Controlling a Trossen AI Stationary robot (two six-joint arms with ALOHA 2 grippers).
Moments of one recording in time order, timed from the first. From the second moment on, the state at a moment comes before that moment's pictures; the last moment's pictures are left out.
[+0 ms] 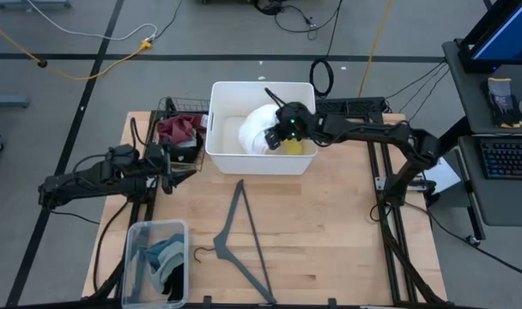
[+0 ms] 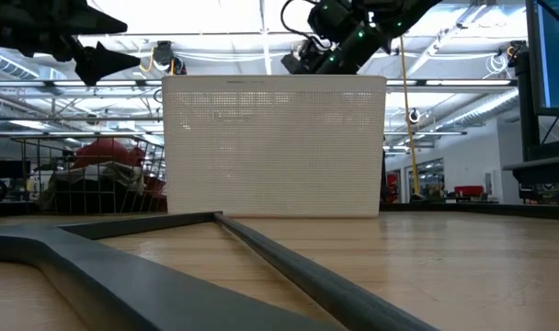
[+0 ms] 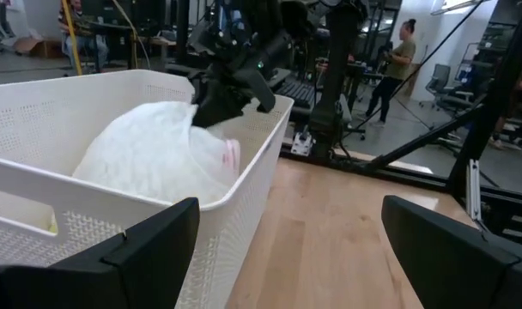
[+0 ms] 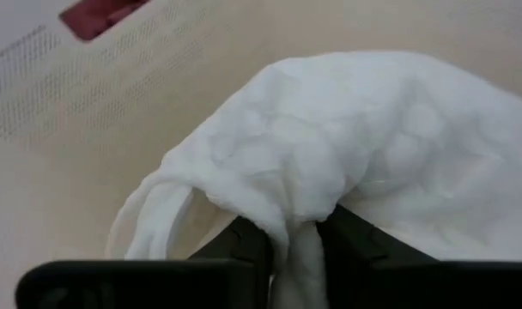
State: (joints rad) left arm 0.20 0.19 0.32 -0.16 0.03 -0.14; right arm -0.38 1.67 1.27 -0.23 0.15 0.40
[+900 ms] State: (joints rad) left arm 0.20 0.19 0.32 -0.27 0.09 -0.14; right arm -0.36 1.36 1.27 -0.28 0.10 0.11
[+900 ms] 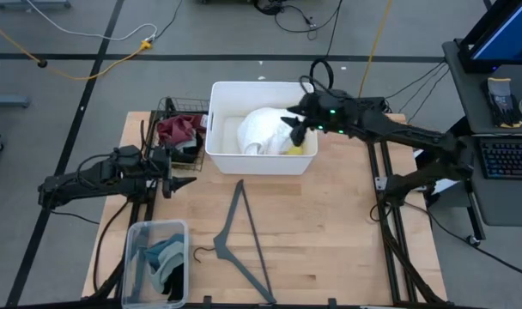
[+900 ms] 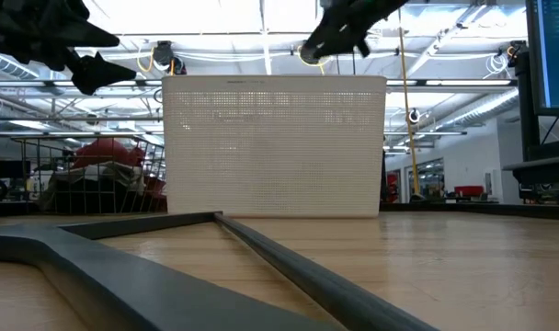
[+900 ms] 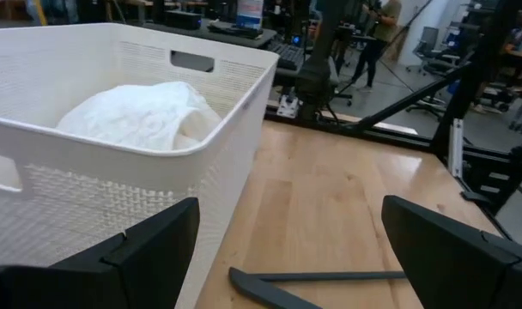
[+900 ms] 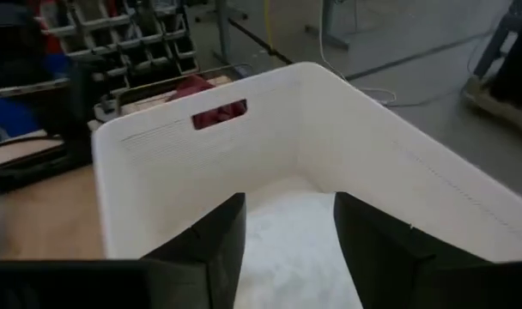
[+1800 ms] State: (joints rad) left arm 0.20 0.19 0.32 -0.26 0.11 -0.13; right arm -0.23 0.66 0.79 -0.28 0.10 0.08
